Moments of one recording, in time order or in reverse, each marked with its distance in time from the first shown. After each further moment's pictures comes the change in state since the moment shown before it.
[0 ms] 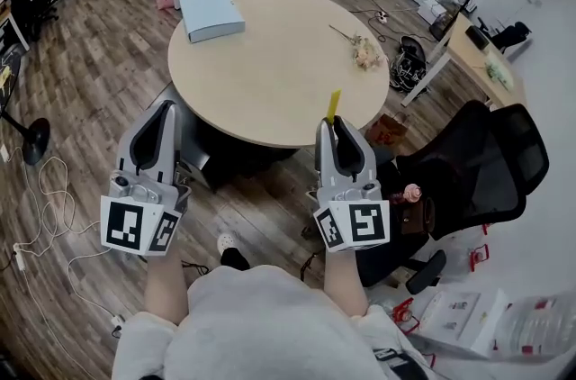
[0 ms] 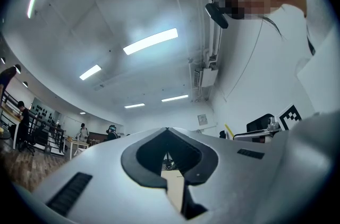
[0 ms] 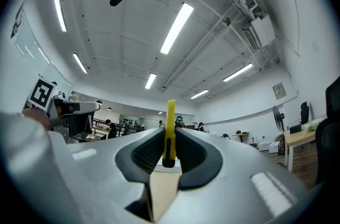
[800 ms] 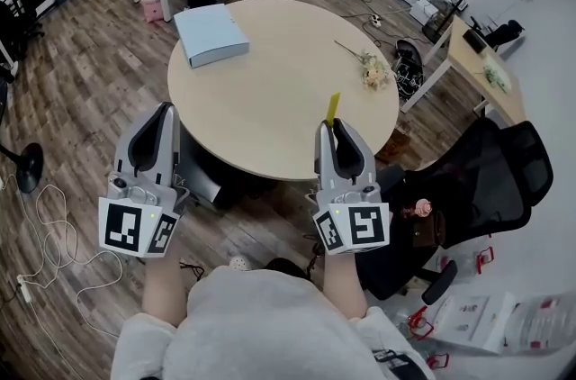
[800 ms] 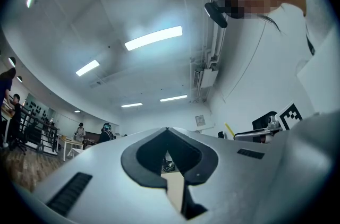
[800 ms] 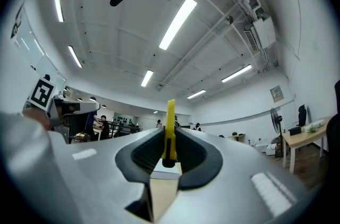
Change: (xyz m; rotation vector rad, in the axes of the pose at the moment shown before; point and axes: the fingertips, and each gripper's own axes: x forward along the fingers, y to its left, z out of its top) left arm 0.074 0.116 -0.033 -0.016 -0.009 -0.055; right arm 0.121 0.025 -0.031 -0.030 0.001 -0.057
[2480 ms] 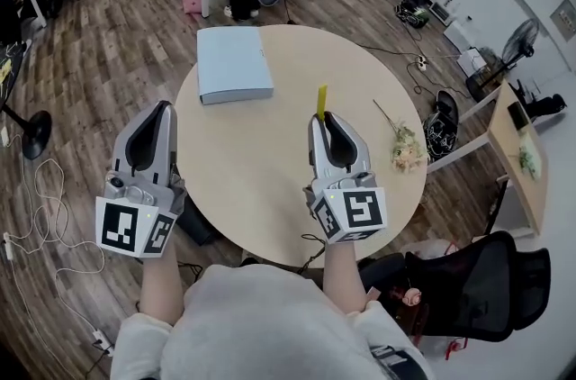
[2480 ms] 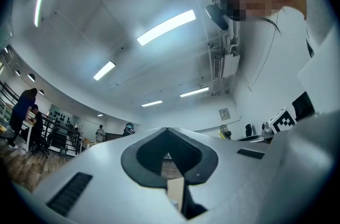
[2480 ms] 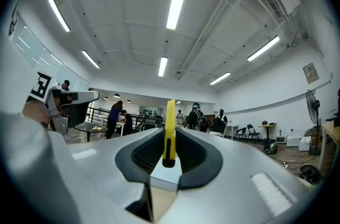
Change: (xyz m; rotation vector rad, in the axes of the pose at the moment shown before) left arm 0.177 0.106 -0.069 0.043 0.018 0.243; right arm 0.272 -0.072 -0.093 0.052 0.118 0.287
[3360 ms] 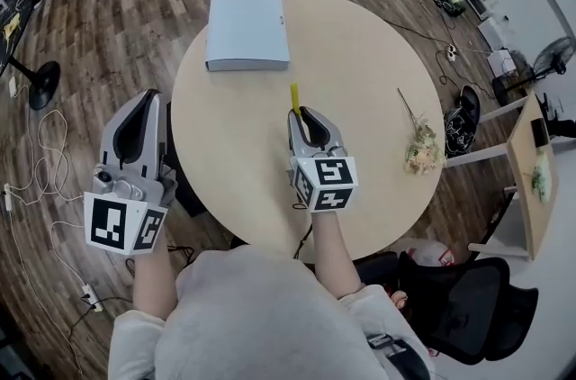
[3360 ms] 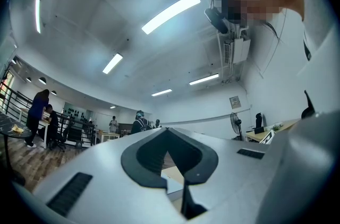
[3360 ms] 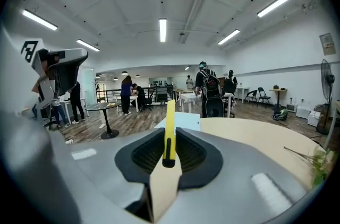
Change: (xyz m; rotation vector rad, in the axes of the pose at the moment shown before) left arm 0.013 0.016 -0.055 0.015 0.128 0.127; right arm 0.061 -0.007 -0.174 0.105 0.397 0.129
